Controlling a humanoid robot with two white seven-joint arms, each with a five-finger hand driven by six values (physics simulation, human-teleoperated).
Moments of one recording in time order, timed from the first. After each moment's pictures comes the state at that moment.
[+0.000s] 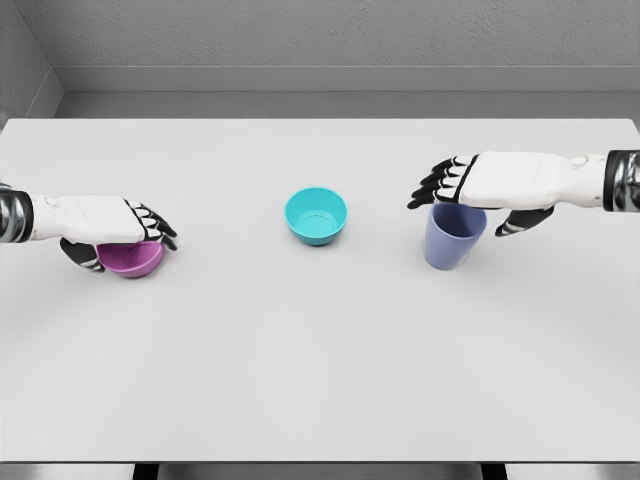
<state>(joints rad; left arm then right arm) -0.92 0.98 -1.12 -1.35 -0.39 -0.61 -0.48 -0.82 -0.95 0.80 -1.58 0.22 -0.61 0.61</state>
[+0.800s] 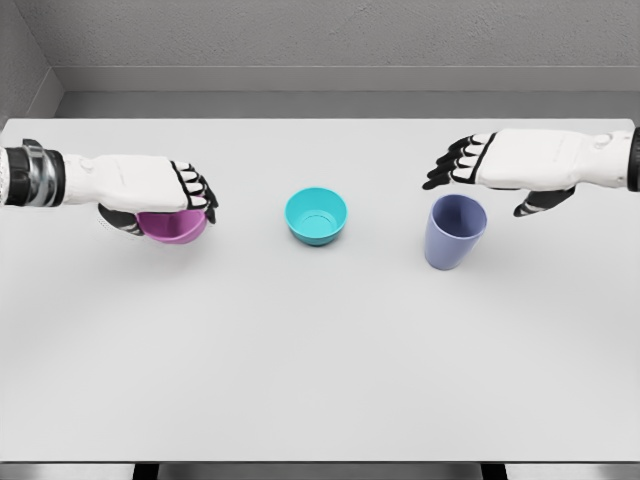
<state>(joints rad) -1.05 0.92 -1.12 -1.49 -0.40 -0.61 -0.48 -0.89 -0.99 0.82 -1.59 0.22 -0.61 0.61</state>
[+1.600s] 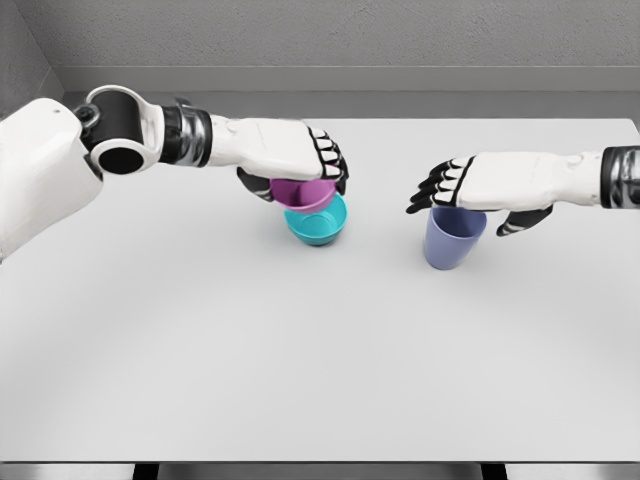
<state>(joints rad) -1.12 0.50 -1.07 -1.30 -0.46 -0.61 -0.51 -0.89 -0.96 0.88 -1.59 0.22 -0.61 0.61</state>
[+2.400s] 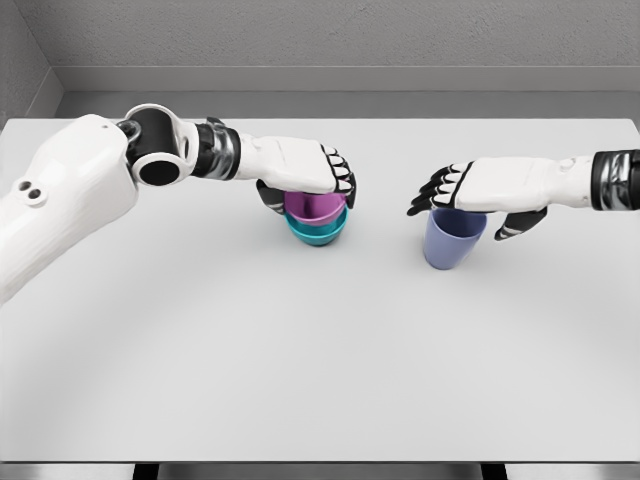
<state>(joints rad) -1.09 0.40 -1.08 -1.17 -0.53 -0.61 -0.51 -0.89 -0.93 0.91 -1.52 0.22 -0.61 0.61</state>
